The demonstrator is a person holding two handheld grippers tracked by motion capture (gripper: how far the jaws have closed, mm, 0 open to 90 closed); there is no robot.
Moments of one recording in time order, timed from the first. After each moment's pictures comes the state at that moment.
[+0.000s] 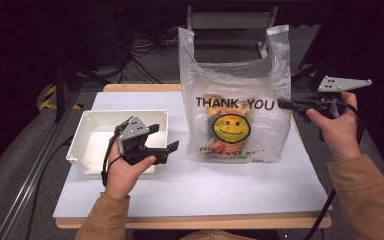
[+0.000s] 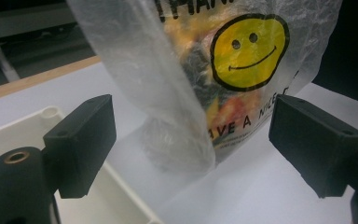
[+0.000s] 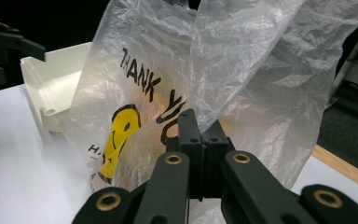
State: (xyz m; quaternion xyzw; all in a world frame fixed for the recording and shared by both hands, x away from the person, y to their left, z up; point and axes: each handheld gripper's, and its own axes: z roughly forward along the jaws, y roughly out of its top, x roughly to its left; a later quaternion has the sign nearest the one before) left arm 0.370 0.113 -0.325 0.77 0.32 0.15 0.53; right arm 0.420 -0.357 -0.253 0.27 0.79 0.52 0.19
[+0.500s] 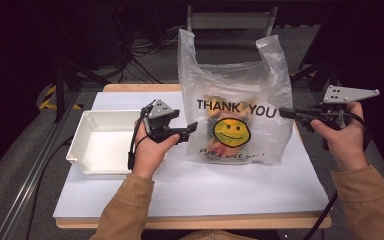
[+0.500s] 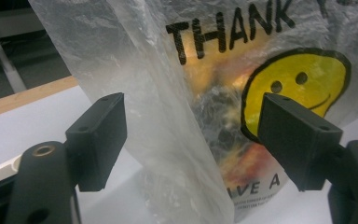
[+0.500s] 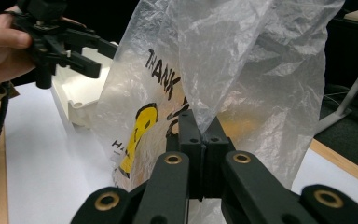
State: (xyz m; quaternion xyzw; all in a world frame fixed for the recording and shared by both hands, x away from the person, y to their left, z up) left arm 0.418 0.070 -0.325 0.76 0.34 0.15 0.53; right arm 0.394 -0.356 -0.255 0.24 0.79 0.53 0.18
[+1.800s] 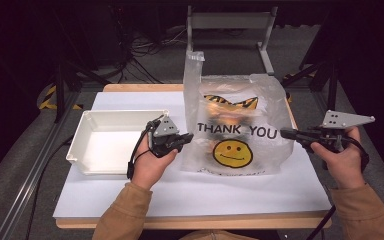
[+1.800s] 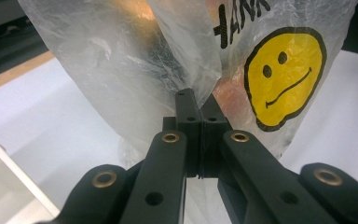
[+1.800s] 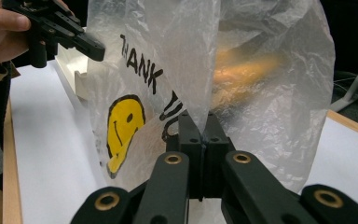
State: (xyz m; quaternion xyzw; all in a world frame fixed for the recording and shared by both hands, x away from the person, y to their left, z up) left arm 0.391 0.072 -0.351 0.83 0.26 0.14 0.48; right arm 0.369 -0.369 -0.307 0.25 0.79 0.53 0.17
